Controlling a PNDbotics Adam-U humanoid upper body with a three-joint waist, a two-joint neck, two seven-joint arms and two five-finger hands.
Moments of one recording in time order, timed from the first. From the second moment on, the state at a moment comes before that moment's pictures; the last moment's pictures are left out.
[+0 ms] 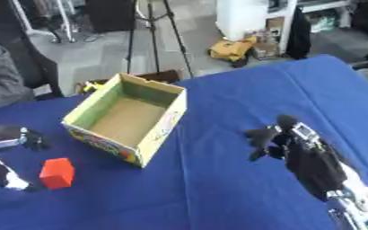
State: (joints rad) left arm -0.71 0.59 -0.28 -1.11 -0.73 -0.42 -0.64; right arm -0.11 -0.41 0.04 -1.92 -0.34 0.07 0.30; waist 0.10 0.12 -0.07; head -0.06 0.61
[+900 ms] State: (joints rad) left arm -0.71 0.52 -0.26 -1.03 -0.86 -0.39 -0.55; right arm -0.11 -0.41 0.04 -1.92 -0.34 0.07 0.30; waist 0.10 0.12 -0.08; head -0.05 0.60
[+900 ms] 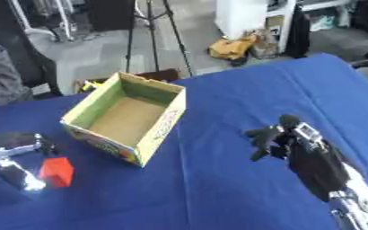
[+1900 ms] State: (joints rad) left arm -0.71 0.50 -0.24 -1.01 -0.84 -0.34 -0.51; right arm -0.12 -0.41 0.04 -1.92 -0.34 0.07 0.31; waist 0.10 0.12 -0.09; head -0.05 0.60
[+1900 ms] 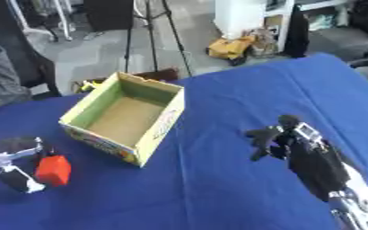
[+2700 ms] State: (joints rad) left arm -0.85 0.47 -0.16 -1.03 -0.84 -0.25 -0.44; right arm -0.13 -0.42 0.06 -1.92 -0.34 0.07 0.33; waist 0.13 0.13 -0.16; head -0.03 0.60
